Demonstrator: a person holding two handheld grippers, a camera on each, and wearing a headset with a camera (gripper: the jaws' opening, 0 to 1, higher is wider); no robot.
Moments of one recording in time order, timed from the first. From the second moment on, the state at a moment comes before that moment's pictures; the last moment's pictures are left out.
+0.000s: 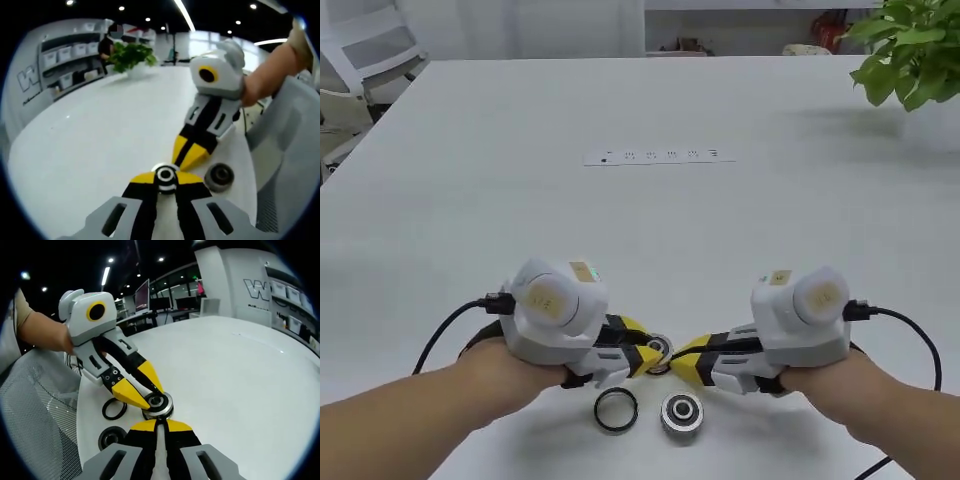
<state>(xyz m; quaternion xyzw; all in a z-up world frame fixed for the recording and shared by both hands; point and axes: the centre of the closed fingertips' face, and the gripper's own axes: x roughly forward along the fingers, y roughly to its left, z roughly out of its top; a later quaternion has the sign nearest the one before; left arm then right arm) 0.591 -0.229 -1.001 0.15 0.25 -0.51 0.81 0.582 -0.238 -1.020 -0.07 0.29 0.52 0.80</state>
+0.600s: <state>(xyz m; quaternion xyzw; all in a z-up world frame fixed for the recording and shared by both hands) 0.592 -0.230 -1.002 0.17 0.25 -0.51 0.81 0.585 -0.241 -1.021 0.00 0.32 0.49 0.81</state>
